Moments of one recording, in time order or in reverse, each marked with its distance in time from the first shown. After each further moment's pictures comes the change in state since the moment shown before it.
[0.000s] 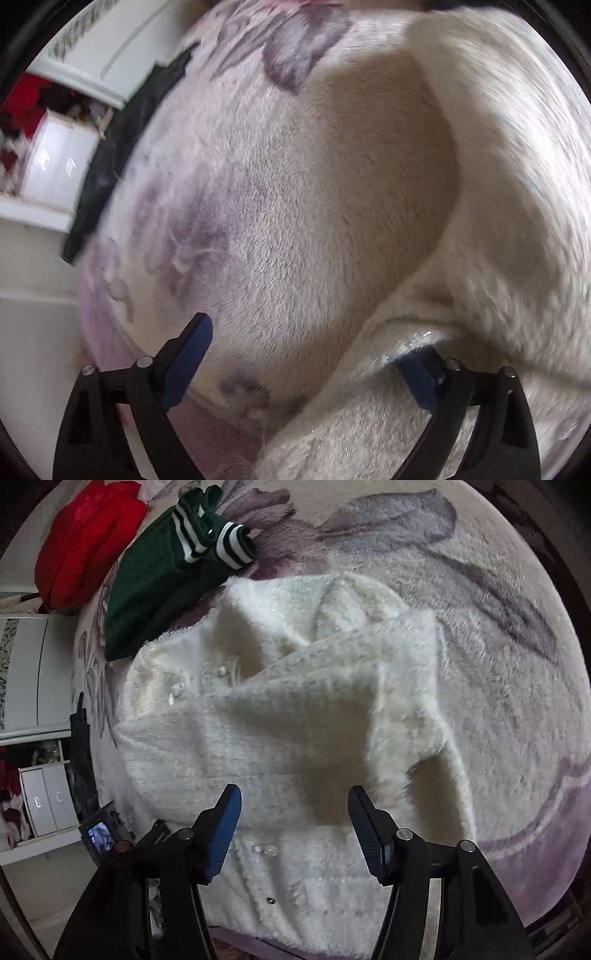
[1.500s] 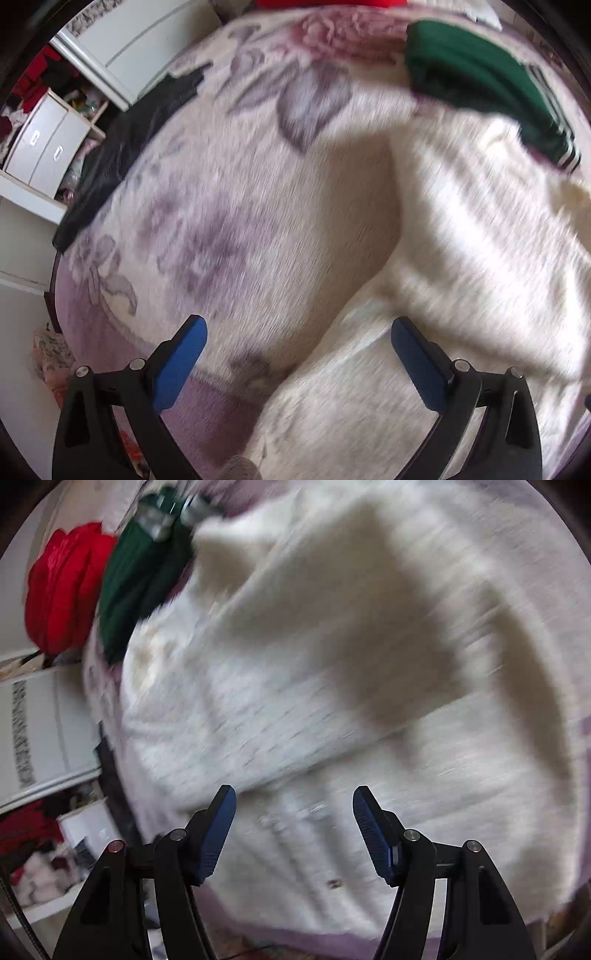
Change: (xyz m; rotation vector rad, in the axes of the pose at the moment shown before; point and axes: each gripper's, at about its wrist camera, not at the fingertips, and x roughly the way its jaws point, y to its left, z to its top) left arm -0.110 0.010 -0.005 -0.058 -0.146 -0.140; right arm 0.037 0.063 -0.097 0.236 -0.029 0.099
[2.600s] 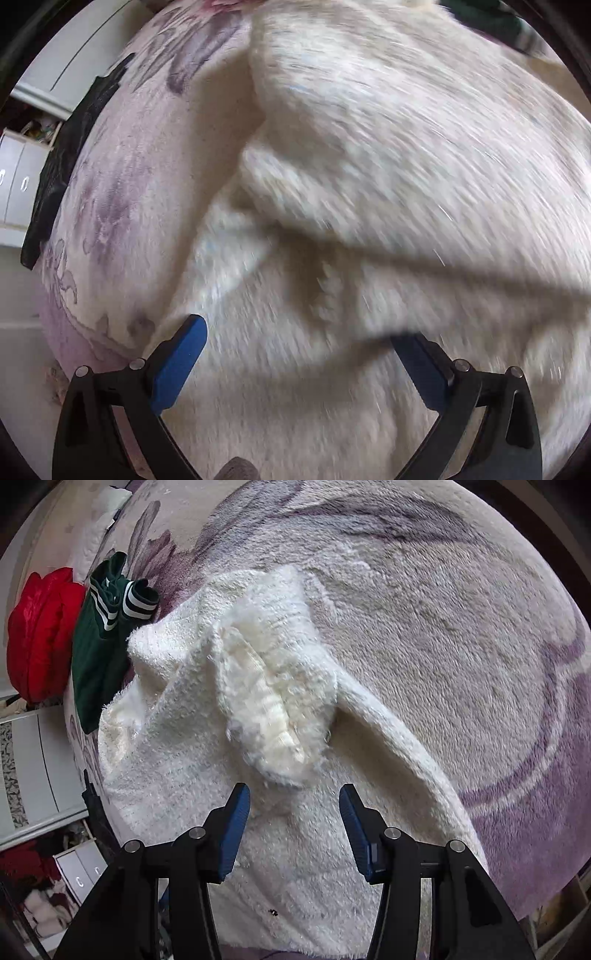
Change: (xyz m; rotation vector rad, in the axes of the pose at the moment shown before) left arm 0.073 -0.070 -0.042 0.158 0.143 -0.001; right arm -0.062 -0.112 0.063 0.082 -0.041 -0.043
